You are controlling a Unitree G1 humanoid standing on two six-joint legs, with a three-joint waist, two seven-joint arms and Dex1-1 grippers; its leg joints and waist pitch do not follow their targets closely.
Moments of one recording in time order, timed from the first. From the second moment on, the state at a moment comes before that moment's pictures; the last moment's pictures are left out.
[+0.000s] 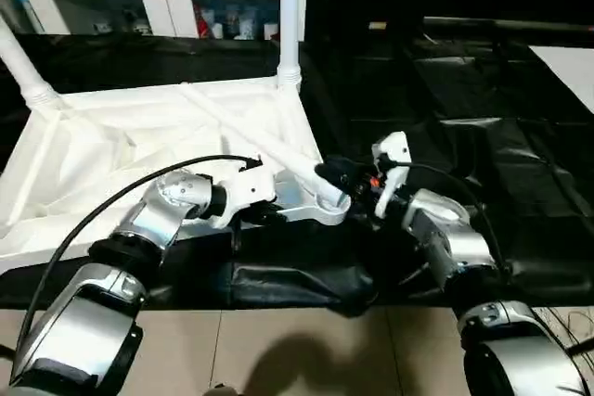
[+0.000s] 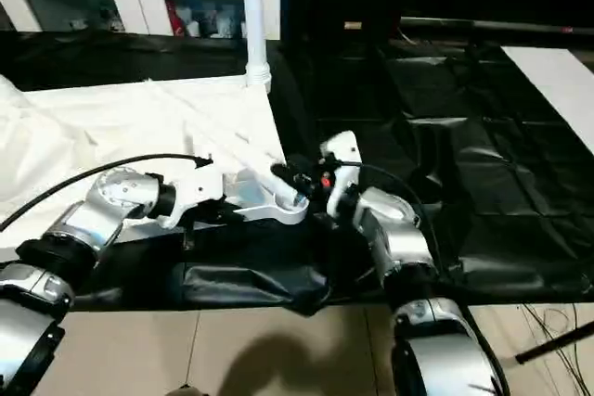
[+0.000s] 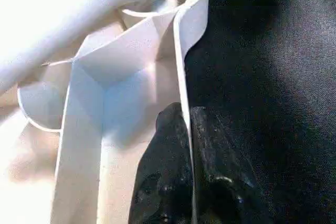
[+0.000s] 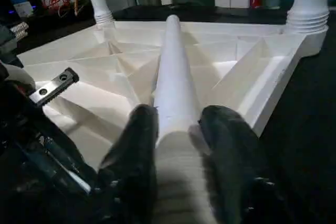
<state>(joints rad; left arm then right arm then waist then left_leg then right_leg) -0.74 0.39 -0.33 0.86 0.14 -0.19 -1.11 -0.63 -0.14 -0.01 0.78 0.23 -0.02 0.85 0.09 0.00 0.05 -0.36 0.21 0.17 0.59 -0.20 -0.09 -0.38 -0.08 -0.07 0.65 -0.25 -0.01</state>
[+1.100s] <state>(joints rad) -0.80 0.43 -0.26 0.84 0.08 -0.24 -1.15 -0.87 -0.17 -0.02 0.96 0.17 0.04 0.73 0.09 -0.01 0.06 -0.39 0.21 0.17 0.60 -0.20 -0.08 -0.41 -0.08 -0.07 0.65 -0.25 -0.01</state>
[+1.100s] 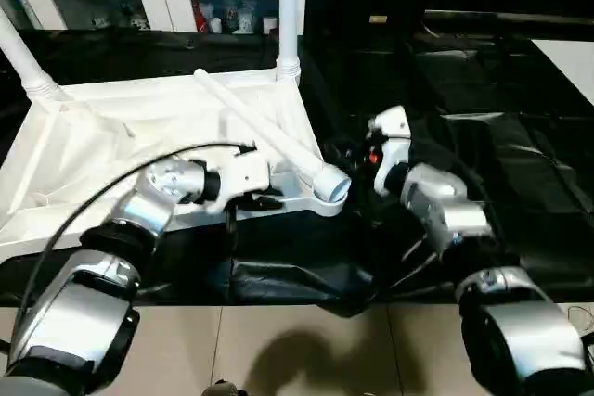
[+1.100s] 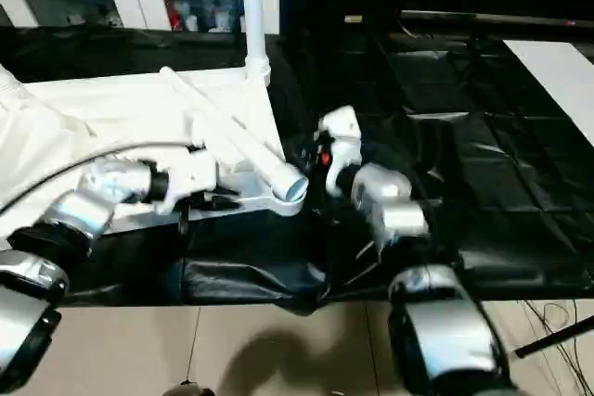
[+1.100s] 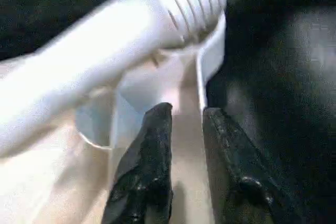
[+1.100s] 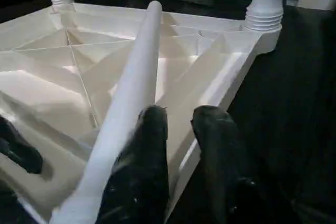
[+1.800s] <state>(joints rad) -0.62 0.55 -0.25 0.37 0.00 0.17 -1.26 -1.21 -0.07 0.19 1.27 -0.08 0.35 0.67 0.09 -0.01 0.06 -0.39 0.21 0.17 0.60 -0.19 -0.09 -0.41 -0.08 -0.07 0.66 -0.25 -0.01</state>
